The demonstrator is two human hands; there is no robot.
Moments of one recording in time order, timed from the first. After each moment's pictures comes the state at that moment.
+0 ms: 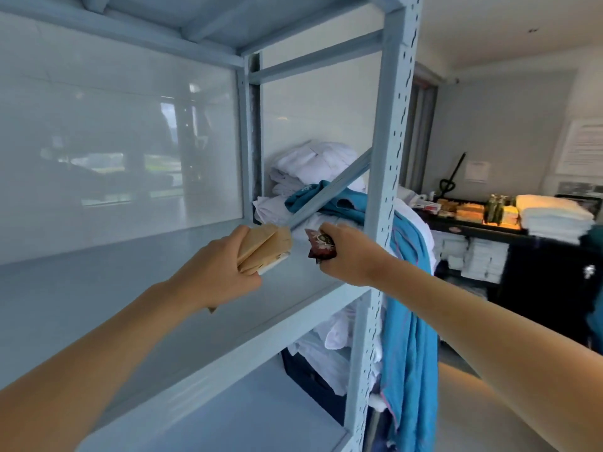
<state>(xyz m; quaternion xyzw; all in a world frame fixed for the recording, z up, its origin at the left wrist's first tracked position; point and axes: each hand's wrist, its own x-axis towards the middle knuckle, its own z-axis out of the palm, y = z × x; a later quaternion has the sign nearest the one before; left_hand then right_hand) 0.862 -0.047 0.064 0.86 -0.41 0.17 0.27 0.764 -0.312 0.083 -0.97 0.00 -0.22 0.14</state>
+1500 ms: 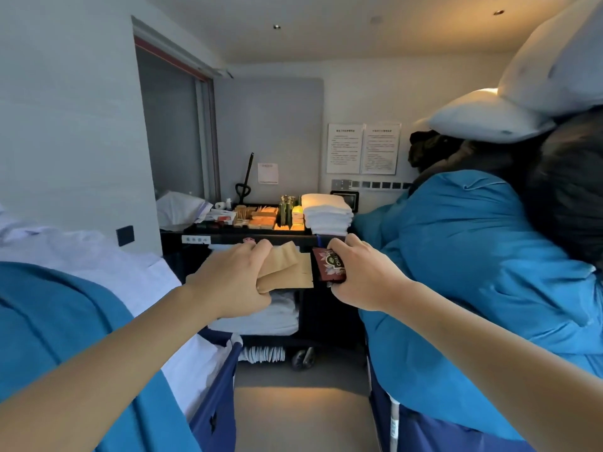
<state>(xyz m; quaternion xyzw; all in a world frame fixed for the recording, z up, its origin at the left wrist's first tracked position) 0.781 -0.887 0.047 0.69 -0.67 0.22 0.15 0.542 -1.026 0.050 -0.92 0.30 -0.25 -0.05</state>
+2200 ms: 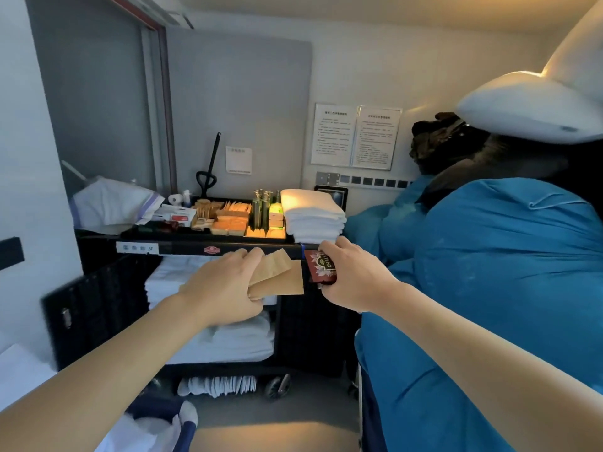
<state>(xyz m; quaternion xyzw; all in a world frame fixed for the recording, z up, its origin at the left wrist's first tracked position) 0.971 -1.224 0.013 0.66 -0.71 0.14 0.19 0.725 -1.342 0.039 -0.91 0.34 -0.22 -0.05</state>
